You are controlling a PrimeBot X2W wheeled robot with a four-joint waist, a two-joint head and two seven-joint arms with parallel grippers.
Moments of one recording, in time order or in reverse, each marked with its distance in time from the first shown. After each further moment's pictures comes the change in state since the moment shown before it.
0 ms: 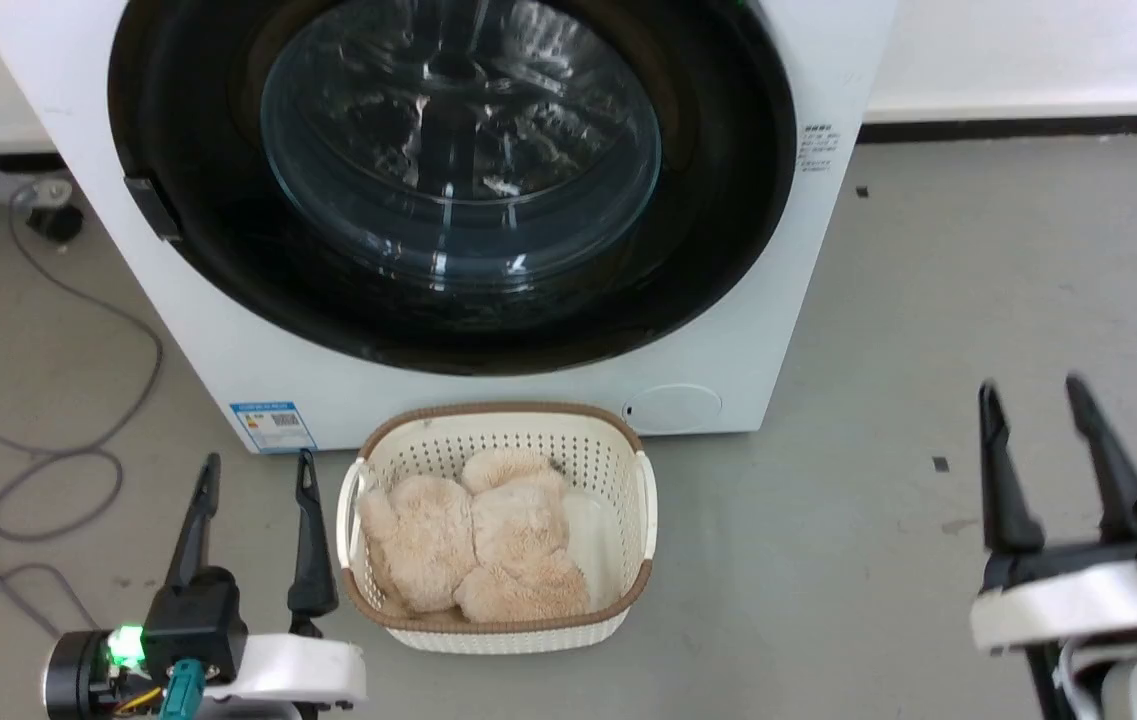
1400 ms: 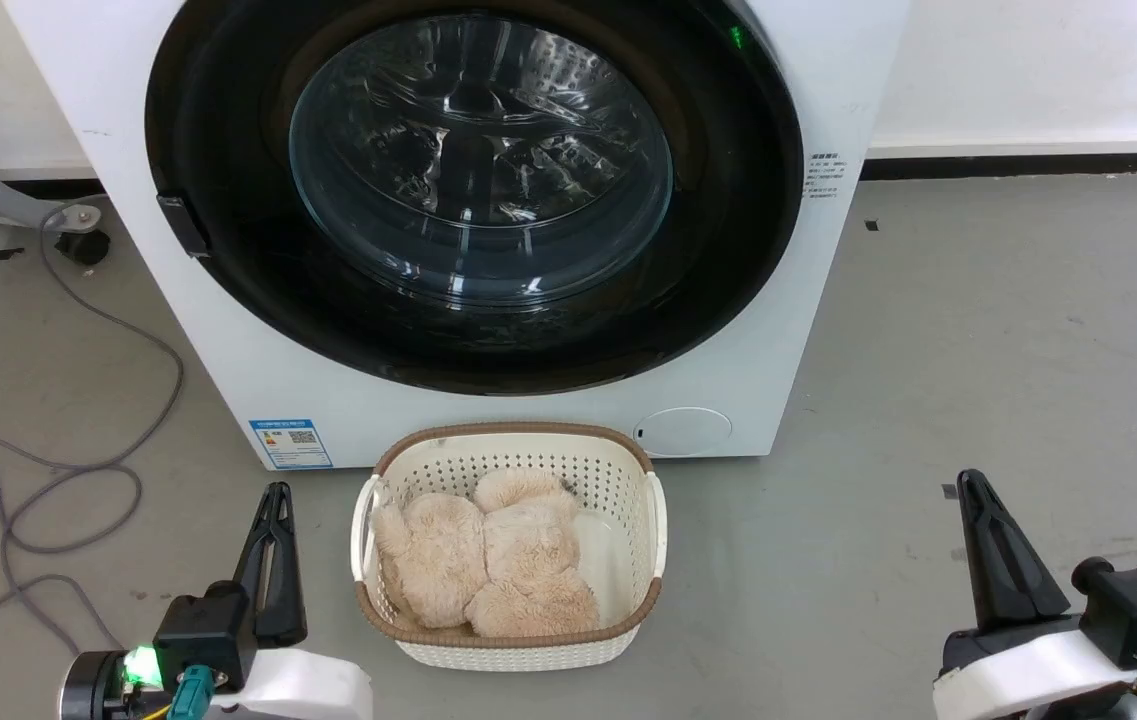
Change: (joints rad) left arm 0.033 -0.003 -0.007 0.021 -0.018 -0.030 0.046; right arm 0.136 0.007 0.070 0.005 0.025 0.000 0.045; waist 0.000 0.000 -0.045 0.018
